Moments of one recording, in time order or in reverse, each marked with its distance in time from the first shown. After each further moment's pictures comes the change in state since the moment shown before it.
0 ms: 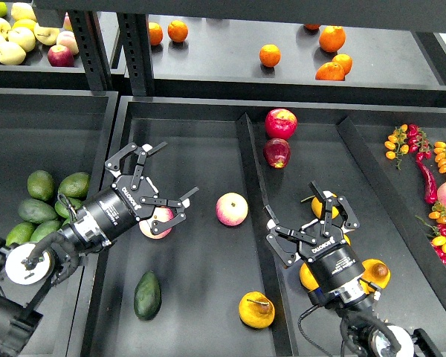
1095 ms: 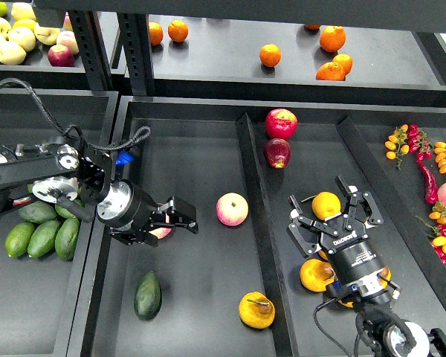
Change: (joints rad) left arm -0.652 -0.010 1.094 0.066 0.574 0.000 0.000; right arm 0.000 0.000 0.048 -0.002 -0.003 -0.020 0.000
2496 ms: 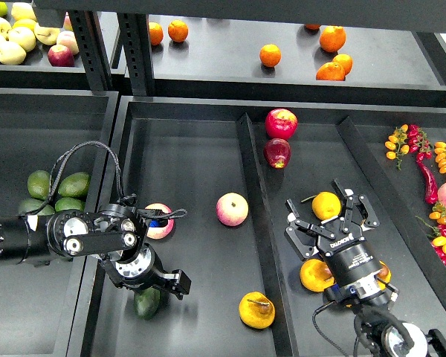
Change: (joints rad) left arm 0.120 -0.201 0.122 0.278 0.077 0.000 0.000; right arm 0.000 0.000 -0.009 -0.014 -0.006 -0.010 -0.001
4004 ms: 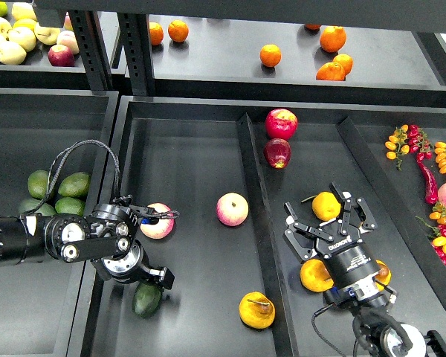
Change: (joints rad) left arm 0.010 -0.012 0.010 0.036 0.133 0.000 0.000; right arm 0.000 0.000 -0.005 -0.016 -0.002 -0.001 0.000
